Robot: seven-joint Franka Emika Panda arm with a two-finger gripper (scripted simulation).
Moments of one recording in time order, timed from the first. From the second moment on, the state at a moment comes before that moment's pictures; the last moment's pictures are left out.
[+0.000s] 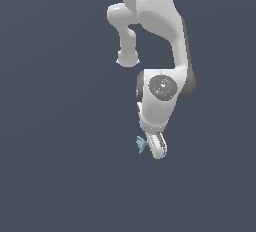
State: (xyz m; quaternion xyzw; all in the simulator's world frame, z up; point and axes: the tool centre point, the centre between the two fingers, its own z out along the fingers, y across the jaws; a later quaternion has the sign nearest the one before) arm 0.077 0.083 0.105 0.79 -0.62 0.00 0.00
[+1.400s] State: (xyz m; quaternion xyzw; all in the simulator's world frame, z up) arm 0.078 0.083 0.055 0.78 -0.62 0.00 0.00
